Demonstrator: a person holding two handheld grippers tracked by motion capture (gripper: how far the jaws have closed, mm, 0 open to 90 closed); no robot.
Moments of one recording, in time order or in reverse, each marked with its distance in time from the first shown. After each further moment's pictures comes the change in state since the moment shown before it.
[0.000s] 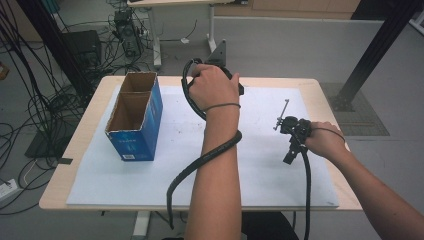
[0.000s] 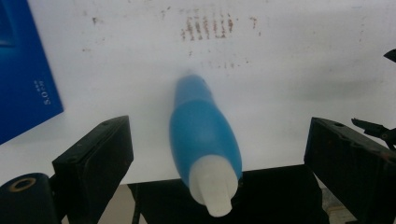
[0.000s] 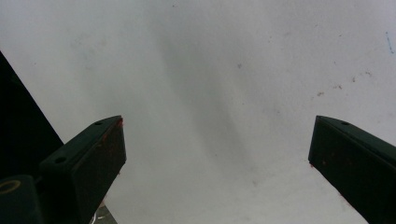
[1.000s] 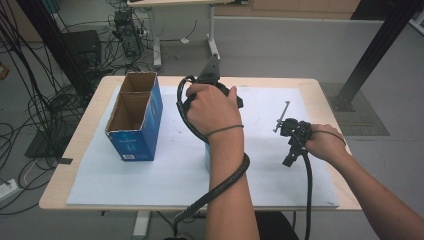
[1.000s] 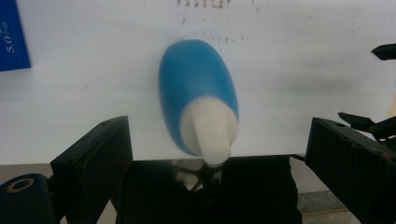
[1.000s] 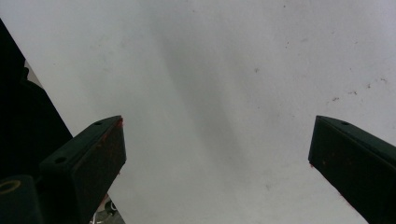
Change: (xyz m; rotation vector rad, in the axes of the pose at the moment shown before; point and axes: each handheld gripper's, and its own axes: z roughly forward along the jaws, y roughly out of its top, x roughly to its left) left arm 0.014 -0.048 0.017 -0.017 -0.067 -0.115; right arm 0.010 -0.008 -0.002 -0.032 0.007 -0.022
